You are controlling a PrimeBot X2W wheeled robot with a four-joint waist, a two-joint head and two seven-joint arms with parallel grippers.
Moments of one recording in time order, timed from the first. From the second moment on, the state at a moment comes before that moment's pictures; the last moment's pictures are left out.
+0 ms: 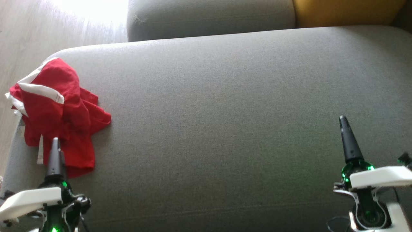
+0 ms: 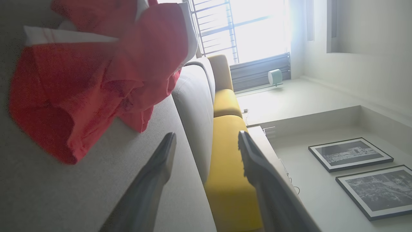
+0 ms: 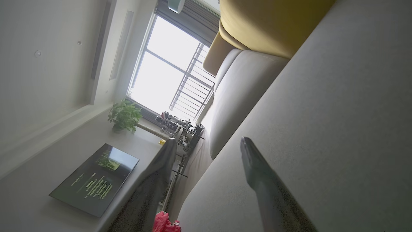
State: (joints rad) left arm -0.01 0.02 0.18 0.19 -1.36 -0.10 0.00; right arm -0.07 -0.03 -0.12 0.20 1.12 0.13 0.00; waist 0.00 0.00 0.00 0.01
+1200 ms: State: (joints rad) left arm -0.02 0.05 0.03 -0.04 -0.63 0.03 -0.10; right arm -0.11 -0.04 -0.01 0.05 0.50 0.13 -0.10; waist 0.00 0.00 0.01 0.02
